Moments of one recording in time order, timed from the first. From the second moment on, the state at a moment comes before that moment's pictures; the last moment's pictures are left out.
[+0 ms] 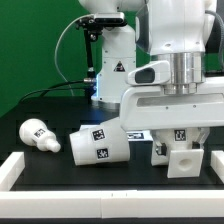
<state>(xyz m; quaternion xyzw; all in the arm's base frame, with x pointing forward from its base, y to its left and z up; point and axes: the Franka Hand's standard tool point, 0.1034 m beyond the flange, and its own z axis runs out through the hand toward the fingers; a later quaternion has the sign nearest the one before) 0.557 0.071 0.040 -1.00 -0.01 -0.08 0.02</state>
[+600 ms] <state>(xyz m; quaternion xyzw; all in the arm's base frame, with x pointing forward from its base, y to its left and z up) 0.580 0.079 0.063 -1.00 0.00 -0.01 0.02</state>
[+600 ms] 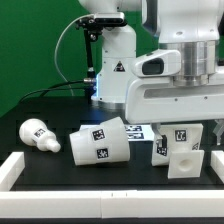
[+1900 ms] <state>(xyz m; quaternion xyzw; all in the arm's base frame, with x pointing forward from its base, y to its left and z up) 0.586 0.064 0.076 -0.92 0.03 0.38 -0.02</state>
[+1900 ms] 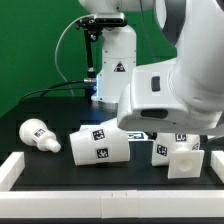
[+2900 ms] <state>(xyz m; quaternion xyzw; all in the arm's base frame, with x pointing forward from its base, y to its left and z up) 0.558 0.082 0.048 -0.90 0.07 0.43 -0.02</state>
